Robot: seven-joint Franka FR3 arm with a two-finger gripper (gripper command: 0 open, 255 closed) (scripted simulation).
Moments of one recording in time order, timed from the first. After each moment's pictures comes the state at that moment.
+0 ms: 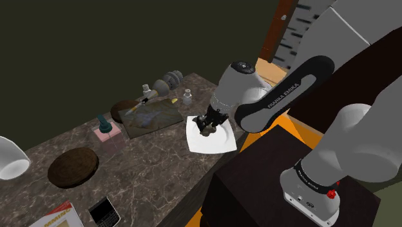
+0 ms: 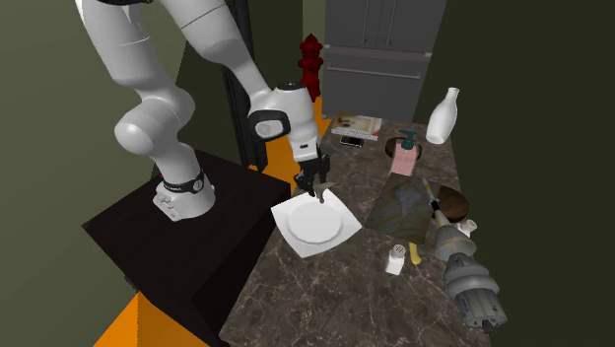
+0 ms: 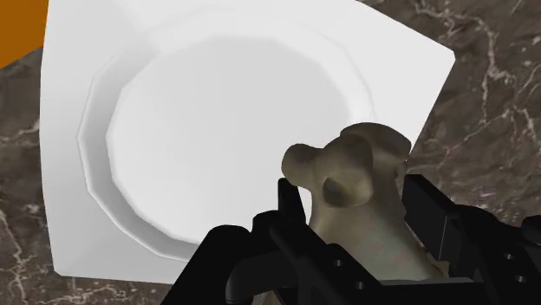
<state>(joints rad) 0.34 -0.07 0.08 -2.79 -0.14 2.94 0.83</state>
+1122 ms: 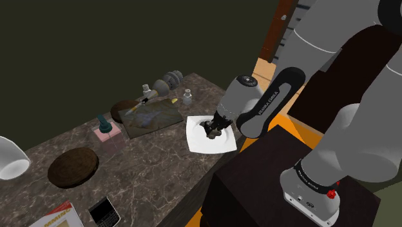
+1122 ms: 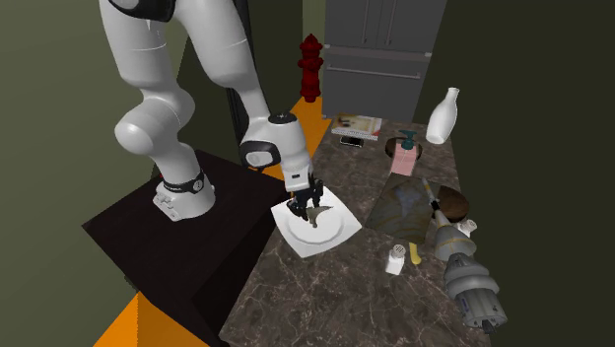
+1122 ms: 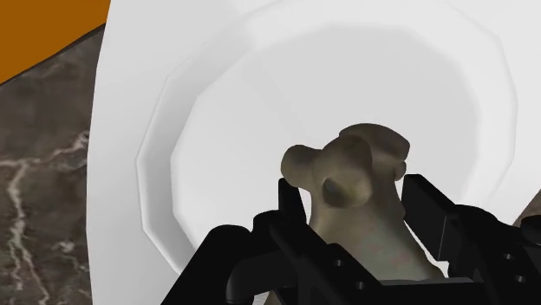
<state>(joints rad) 0.35 0.13 -0.06 -2.82 -0.15 3.18 0.71</state>
